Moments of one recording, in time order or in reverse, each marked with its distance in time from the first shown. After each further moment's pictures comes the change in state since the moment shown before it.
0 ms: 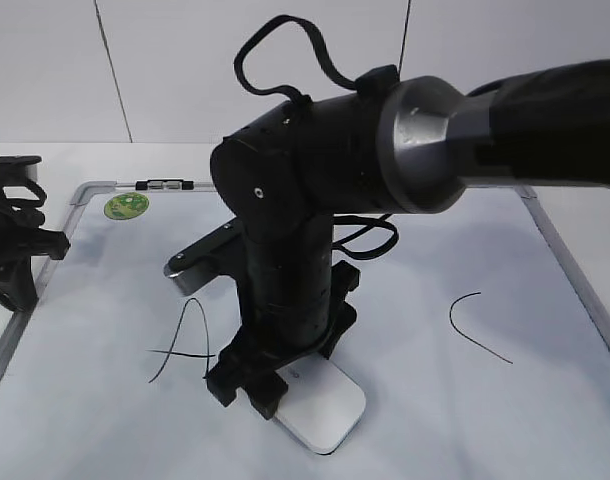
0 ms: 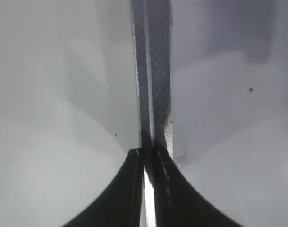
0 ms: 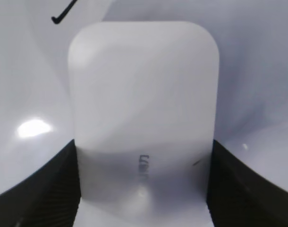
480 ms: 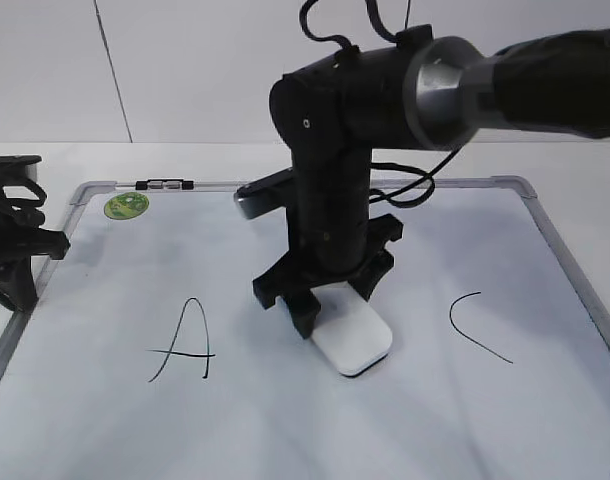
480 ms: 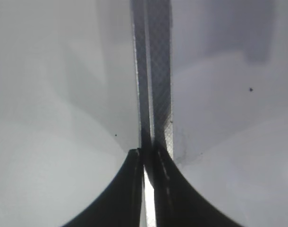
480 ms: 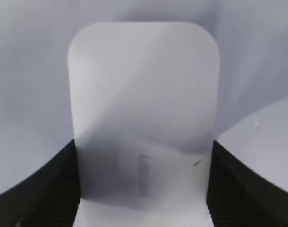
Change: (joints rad) left arm 0.000 0.000 0.000 0.000 0.000 0.000; right arm -0.165 0.079 -0.155 -0.019 0.080 0.089
